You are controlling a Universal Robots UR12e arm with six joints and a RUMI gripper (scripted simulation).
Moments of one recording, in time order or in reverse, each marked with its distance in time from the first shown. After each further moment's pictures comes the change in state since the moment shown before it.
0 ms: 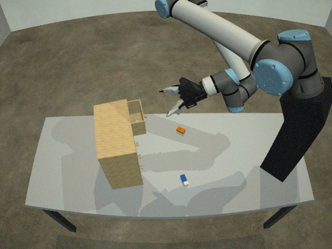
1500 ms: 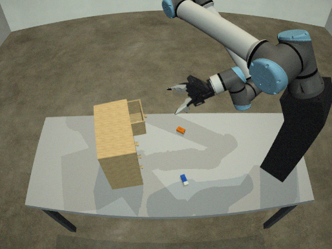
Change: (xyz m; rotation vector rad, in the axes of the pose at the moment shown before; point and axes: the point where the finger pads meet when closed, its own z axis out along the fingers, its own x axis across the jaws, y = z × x) arm 0.000 0.008 -0.037 -0.011 0.000 -0.002
